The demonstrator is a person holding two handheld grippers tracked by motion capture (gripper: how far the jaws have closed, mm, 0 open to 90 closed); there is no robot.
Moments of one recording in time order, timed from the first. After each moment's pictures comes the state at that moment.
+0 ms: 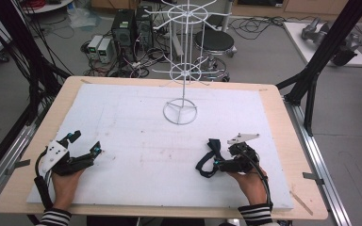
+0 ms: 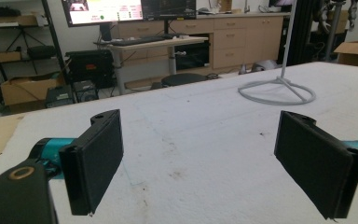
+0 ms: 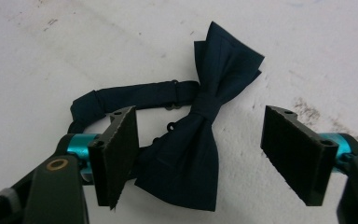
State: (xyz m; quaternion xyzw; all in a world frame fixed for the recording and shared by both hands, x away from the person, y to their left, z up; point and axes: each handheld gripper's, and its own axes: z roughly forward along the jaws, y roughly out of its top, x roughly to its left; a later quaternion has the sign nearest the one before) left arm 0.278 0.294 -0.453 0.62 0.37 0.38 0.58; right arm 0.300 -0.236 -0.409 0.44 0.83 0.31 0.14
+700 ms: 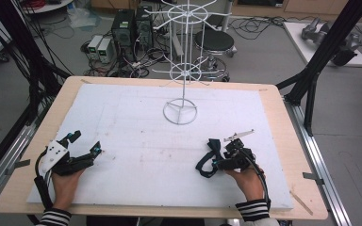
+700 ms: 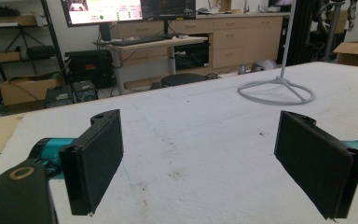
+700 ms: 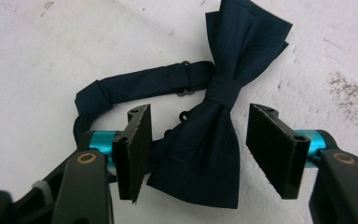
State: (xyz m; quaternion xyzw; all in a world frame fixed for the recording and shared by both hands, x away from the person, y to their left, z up) left arm 0.279 0.294 -0.453 0.62 0.37 0.38 0.58; right arm 0.311 -0.230 -0.415 0.46 0.84 0.28 0.08
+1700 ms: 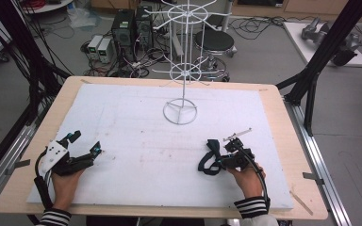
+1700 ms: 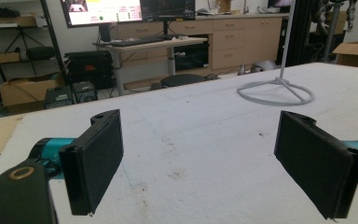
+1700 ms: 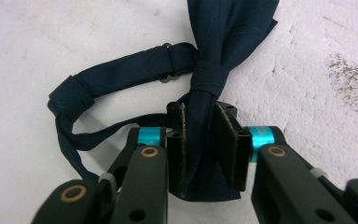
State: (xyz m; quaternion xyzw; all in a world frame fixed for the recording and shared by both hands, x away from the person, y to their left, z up) left arm 0.278 0.295 -0.453 0.62 0.37 0.38 0.58; right arm 0.317 -0.231 -0.420 0.47 0.84 0.25 0.07
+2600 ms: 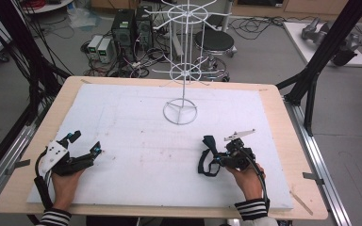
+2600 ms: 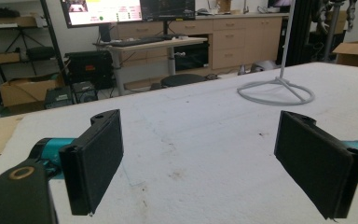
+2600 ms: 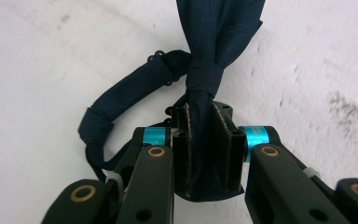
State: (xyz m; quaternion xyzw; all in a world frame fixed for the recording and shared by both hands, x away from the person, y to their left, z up) left arm 0.278 0.294 -0.453 0.62 0.37 0.38 0.58; right arm 0.310 -0.230 -0.410 0.44 0.84 0.31 0.09
